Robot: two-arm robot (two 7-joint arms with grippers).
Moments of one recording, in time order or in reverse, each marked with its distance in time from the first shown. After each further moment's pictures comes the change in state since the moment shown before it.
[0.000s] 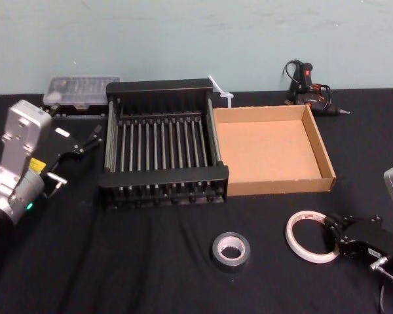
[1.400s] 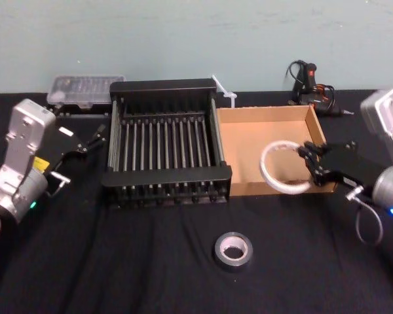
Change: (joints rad) left arm 0.000 0.000 0.000 0.000 0.000 0.000 0.000; right arm 0.273 -0.038 -0.094 0.017 -0.091 -0.022 0.056
